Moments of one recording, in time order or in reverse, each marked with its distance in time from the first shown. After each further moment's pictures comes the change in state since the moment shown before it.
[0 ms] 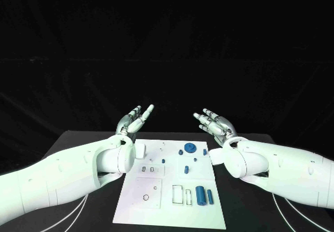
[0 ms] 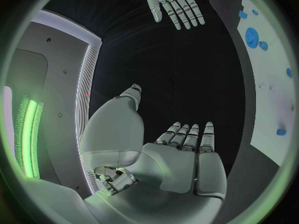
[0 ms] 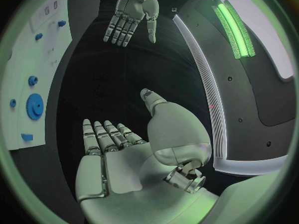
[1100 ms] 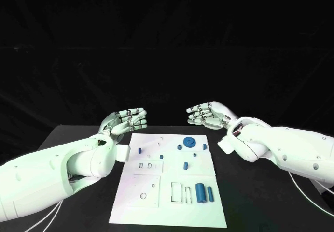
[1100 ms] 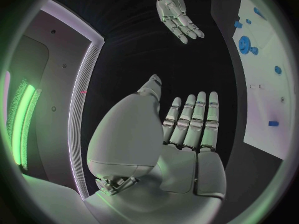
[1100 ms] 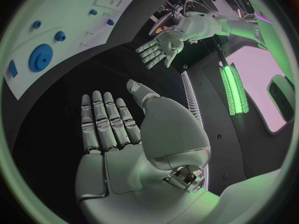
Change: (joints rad) left arm 0.042 -0.170 0.003 0.172 -0.020 0.103 -0.034; left_hand 0.353 0.070 -0.023 -0.005 -0.006 0.632 0.062 0.102 0.050 0.772 0.113 0.109 0.055 0.767 0.059 0.131 0.064 -0.010 0.553 0.059 0.294 0.127; right arm 0.130 -0.048 -0.025 -0.042 -0.651 0.138 -0.168; right_hand 0.215 -0.056 0.079 -0.169 -0.020 0.643 0.063 0.088 0.044 0.713 -0.044 0.075 0.039 0.704 -0.060 0.084 0.043 0.070 0.410 0.010 0.219 0.093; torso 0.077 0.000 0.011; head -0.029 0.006
